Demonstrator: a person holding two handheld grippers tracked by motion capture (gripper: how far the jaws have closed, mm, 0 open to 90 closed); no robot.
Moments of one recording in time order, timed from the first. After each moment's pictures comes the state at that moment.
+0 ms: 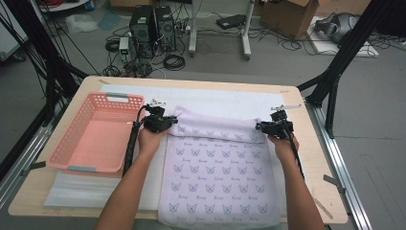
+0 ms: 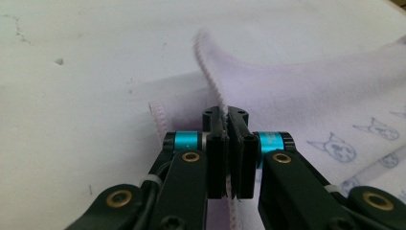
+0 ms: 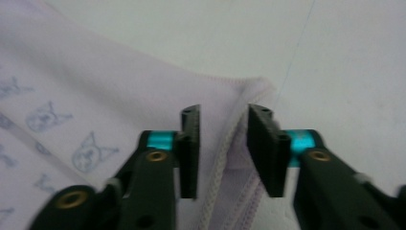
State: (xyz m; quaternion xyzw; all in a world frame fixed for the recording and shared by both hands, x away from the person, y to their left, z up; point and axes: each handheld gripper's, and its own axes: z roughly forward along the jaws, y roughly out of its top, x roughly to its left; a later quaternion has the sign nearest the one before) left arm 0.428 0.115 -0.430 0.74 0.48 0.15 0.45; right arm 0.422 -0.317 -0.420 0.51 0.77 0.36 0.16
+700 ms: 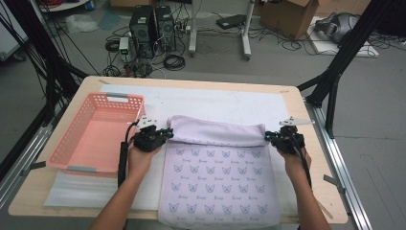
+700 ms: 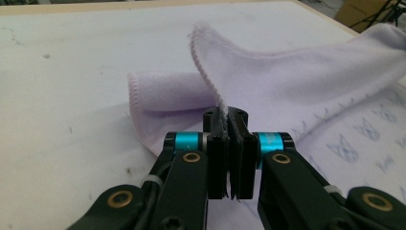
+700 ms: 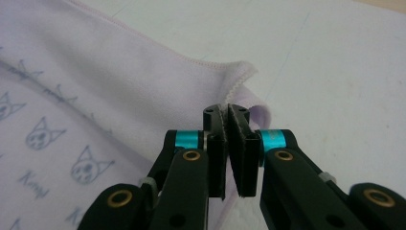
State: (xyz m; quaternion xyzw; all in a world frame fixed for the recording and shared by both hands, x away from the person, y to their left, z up) left arm 0.344 0.130 -0.425 0.74 0.42 0.17 0.50; right arm 0.349 -0.327 -0.403 0.46 0.78 0.38 0.21
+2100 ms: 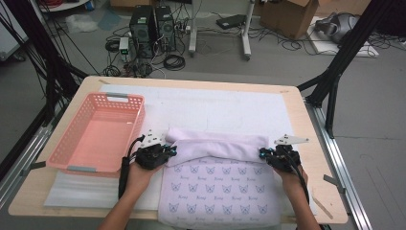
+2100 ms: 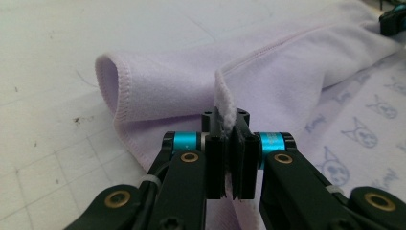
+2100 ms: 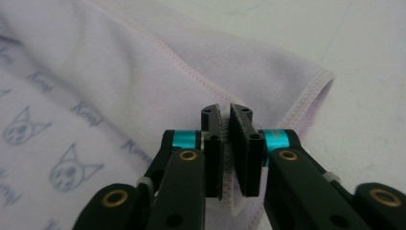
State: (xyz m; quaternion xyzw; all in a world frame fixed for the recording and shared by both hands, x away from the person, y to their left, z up) left arm 0.308 0.124 -0.434 0.76 0.39 0.15 0.50; right arm 0.311 -0.316 -0.431 0.44 0.80 0.38 0.18
